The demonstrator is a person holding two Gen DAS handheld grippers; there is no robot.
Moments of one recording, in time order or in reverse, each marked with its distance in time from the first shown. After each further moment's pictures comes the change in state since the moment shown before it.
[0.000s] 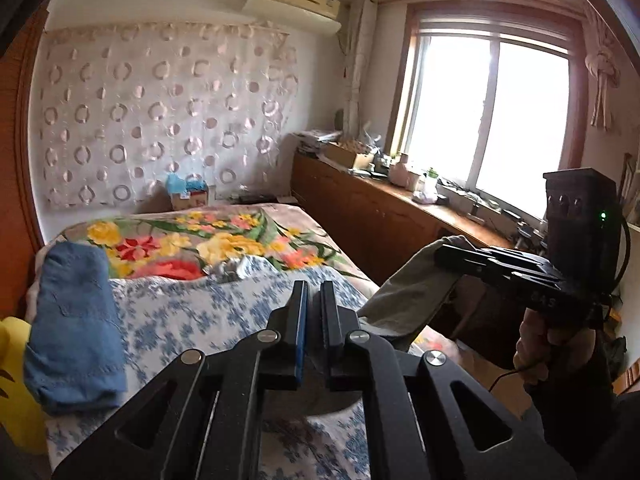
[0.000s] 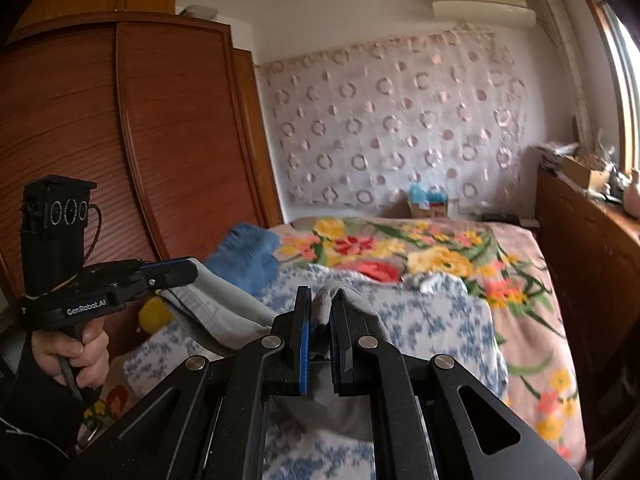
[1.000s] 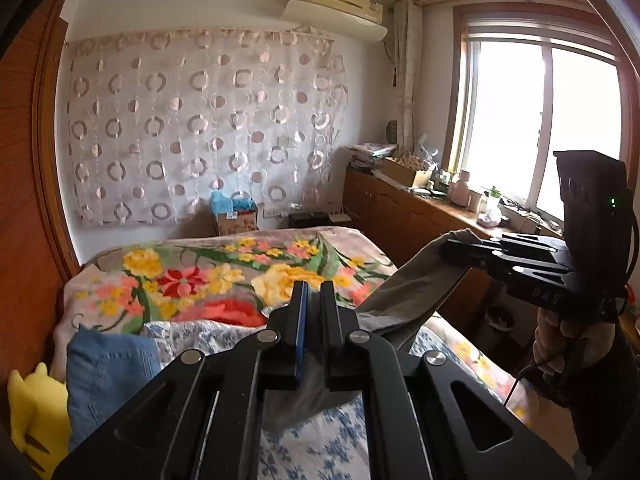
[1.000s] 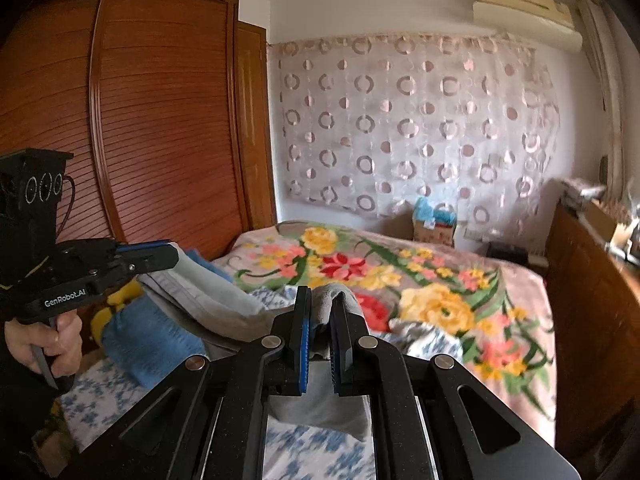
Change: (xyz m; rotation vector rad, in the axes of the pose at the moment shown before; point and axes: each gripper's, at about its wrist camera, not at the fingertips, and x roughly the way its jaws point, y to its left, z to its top) left arm 0.108 0.115 0.083 0.000 -0.041 0.162; right arm 0.161 -0.034 0.088 -0.146 0.052 -0.017
